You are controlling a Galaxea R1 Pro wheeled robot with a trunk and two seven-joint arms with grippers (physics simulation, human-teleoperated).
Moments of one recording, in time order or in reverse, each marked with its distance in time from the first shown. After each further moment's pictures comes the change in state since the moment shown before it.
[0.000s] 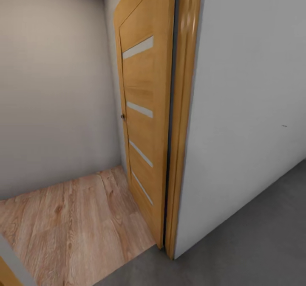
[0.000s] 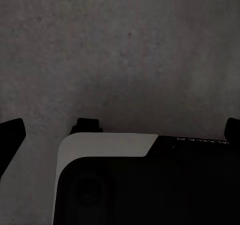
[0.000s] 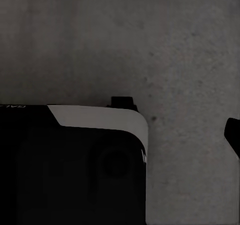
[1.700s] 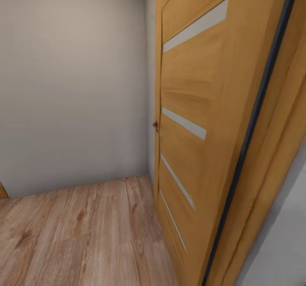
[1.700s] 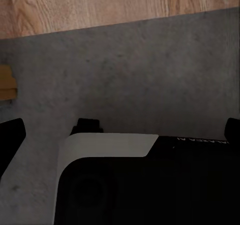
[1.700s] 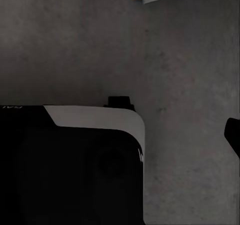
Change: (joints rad) left arm 0.000 0.001 0.000 0.000 -0.003 -0.001 0.000; right arm 0.000 -0.003 -0.002 0.000 -0.006 0.002 -0.008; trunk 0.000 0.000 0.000
